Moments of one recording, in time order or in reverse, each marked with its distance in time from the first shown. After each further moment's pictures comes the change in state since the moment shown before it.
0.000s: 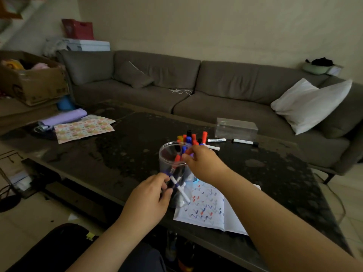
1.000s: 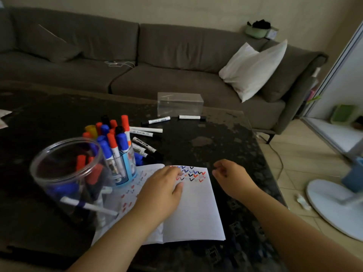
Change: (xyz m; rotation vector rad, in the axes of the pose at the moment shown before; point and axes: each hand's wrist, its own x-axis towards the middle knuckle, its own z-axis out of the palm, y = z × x) left_hand 0.082 0.089 0.175 -0.045 -0.312 0.168; right_hand -0.028 0.250 -0.041 -0.016 0.206 0.491
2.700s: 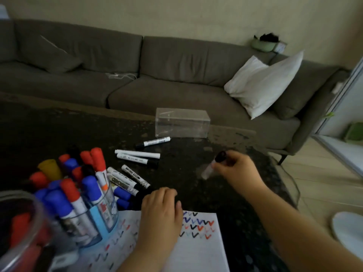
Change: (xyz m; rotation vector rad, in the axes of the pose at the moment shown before) left_hand 0.081 -0.037 0.067 0.135 0.075 -0.135; right_hand 0.128 -0.016 -0.006 0.389 0.134 -0.091
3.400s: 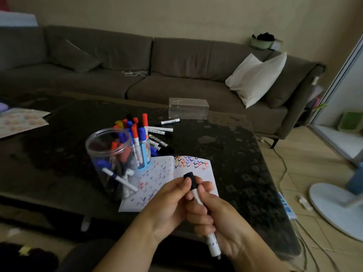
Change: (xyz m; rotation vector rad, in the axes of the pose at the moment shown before) left_hand -0.175 0.046 -0.129 -1.829 -0.535 -0.396; right_hand -0.300 -0.078 -0.015 1.272 -0.713 0.482
